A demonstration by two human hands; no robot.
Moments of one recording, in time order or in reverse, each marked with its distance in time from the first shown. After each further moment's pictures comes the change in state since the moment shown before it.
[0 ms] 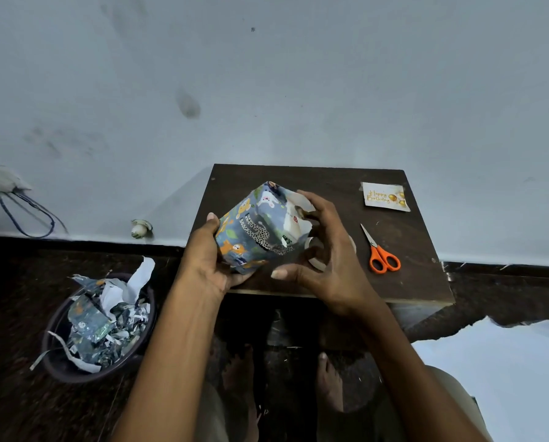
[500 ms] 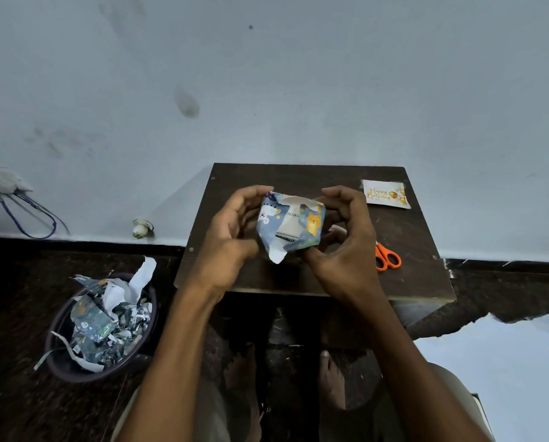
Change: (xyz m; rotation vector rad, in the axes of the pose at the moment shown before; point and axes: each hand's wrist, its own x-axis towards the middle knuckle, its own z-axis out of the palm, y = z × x) left_hand -0.003 -0.009 -0.006 0.523 -0.523 0.820; right_hand 0.008 0.007 -0.002 -0.161 0.338 -0.130
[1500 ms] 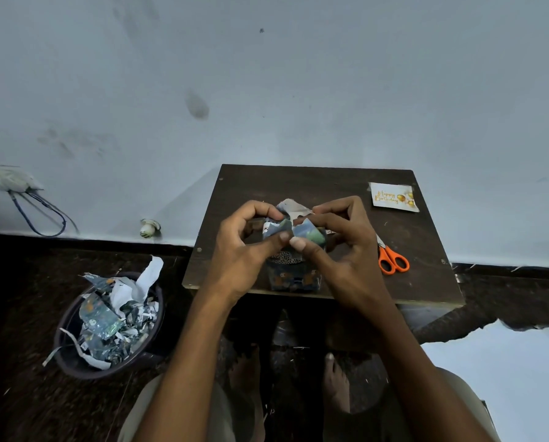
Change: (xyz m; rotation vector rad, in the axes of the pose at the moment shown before) left_hand -0.008 -0.001 0.005 0.106 0.120 -0.018; right_hand -0.002 -0.006 -0.001 -0.102 -0.119 -0.058
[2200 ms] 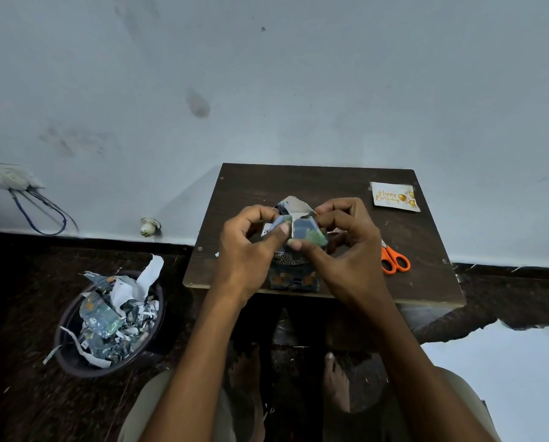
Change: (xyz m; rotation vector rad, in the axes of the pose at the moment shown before) left_hand 0.001 -0.006 0.012 0.052 0.137 -0.033; right_hand 0.002 0.004 0.003 0.012 0.065 0.007
